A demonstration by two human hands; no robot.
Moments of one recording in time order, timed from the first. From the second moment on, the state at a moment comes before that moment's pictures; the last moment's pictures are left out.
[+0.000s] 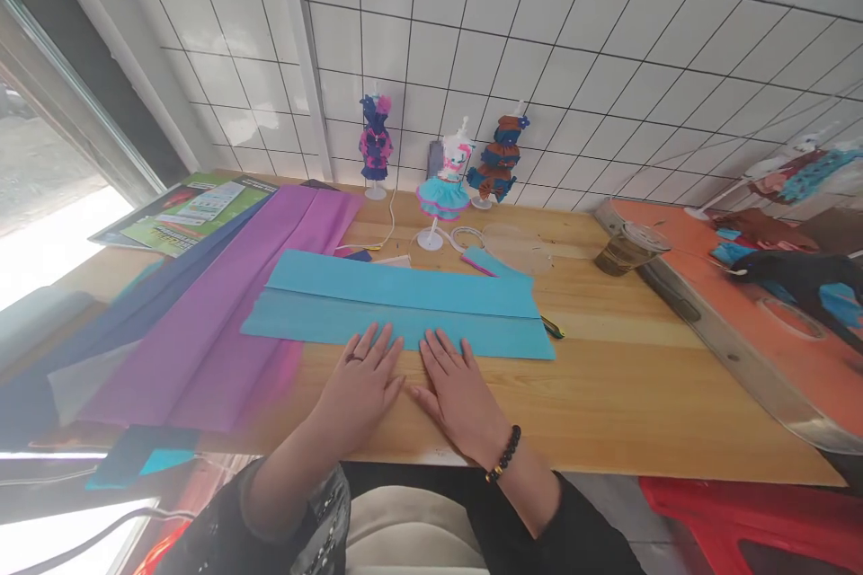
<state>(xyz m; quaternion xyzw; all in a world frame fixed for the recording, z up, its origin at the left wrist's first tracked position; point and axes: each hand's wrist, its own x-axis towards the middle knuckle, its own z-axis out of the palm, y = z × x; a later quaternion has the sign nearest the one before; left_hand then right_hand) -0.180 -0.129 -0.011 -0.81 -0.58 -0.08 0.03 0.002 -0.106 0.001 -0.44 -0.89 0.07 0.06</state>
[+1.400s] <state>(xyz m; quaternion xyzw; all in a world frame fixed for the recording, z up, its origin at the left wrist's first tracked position) -0.184 -0.128 0.001 -0.81 -0.59 -0.01 -0.01 0.078 -0.105 -0.008 -0.52 -0.85 0.04 0.09</state>
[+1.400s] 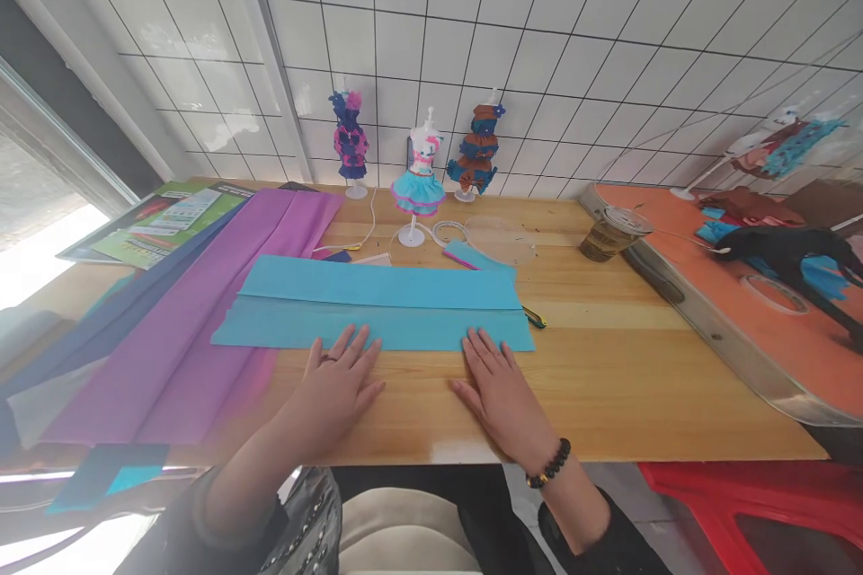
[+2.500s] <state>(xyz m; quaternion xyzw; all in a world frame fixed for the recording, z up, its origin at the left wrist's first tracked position) -0.055 -0.012 0.001 -0.88 -0.44 -0.15 -0.11 0.246 -0.048 0.001 -0.65 -0.74 0.07 0.18</state>
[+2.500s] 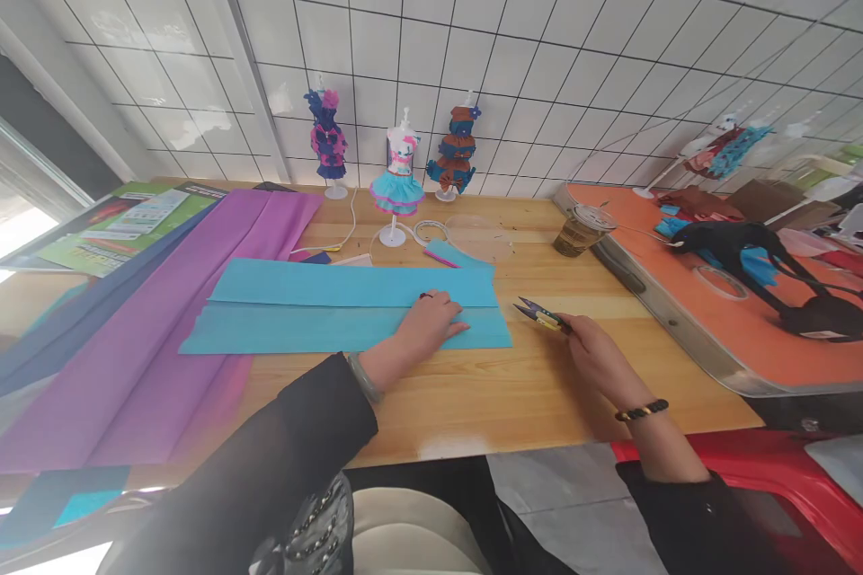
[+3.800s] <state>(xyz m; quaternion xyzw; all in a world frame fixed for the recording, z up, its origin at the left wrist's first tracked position) -0.056 -0.016 -0.003 -0.86 -0.43 -0.23 -0.13 0.237 -0.052 0.013 -0.58 -0.81 0.06 0.07</state>
